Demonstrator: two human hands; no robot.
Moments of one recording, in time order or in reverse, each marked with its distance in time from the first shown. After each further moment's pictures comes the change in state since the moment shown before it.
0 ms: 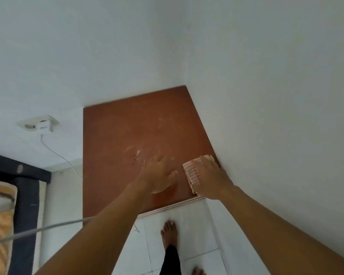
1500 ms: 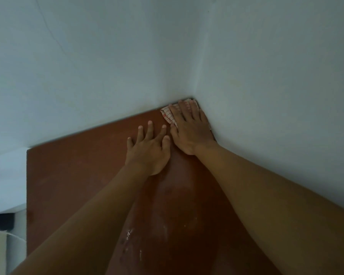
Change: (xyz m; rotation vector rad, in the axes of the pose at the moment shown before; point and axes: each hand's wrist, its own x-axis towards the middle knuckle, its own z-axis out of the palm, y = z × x) left_hand 0.265 -0.052 -0.100 0.138 0.073 -0.105; right_hand 0.350 -0.028 -0.099 -0.121 0.403 -0.038
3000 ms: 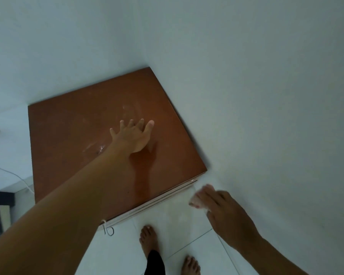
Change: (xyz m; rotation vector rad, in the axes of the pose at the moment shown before) left_hand -0.194 0.057 0.065 0.077 -0.050 -0.041; right_hand -0.531 0.054 0.039 0.048 0.152 -0.091
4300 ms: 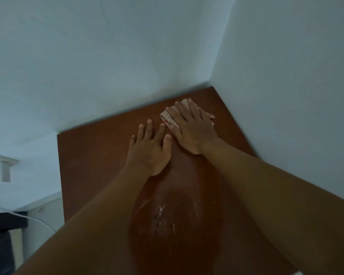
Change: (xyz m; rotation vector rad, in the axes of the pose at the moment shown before) left_hand 0.143 -0.132 -0.049 -0.111 0.114 0.113; right_hand 0.489 -0.073 0.066 -0.097 -0.130 0.025
